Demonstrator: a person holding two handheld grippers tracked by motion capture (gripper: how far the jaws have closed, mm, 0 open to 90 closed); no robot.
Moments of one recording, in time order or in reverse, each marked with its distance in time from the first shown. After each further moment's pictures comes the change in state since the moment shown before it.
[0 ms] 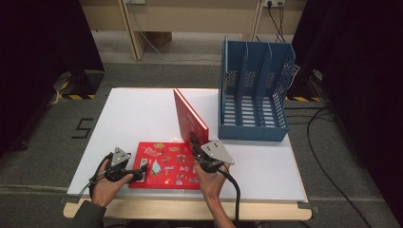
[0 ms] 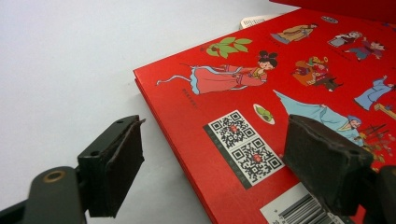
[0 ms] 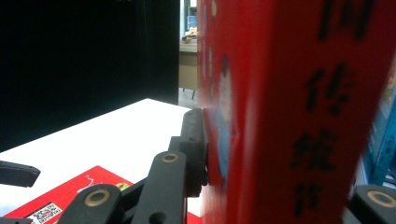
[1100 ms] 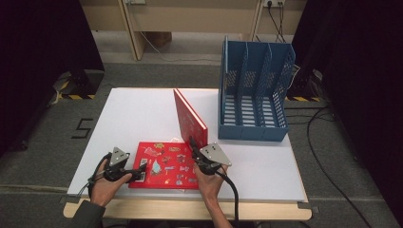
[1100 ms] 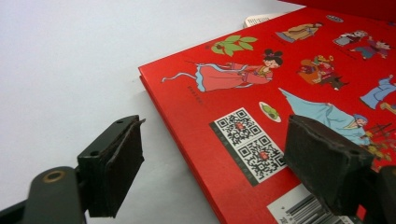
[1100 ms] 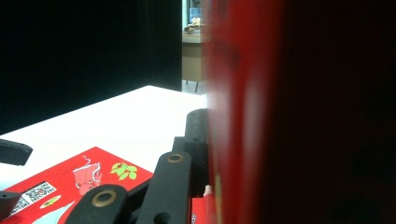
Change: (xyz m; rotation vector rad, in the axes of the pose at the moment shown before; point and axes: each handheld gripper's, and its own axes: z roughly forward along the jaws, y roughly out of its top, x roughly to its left) left arm 0.005 -0.002 -0.001 -0.002 0.004 -0.017; right arm -0.001 -0.027 0.009 0.031 0.016 0.020
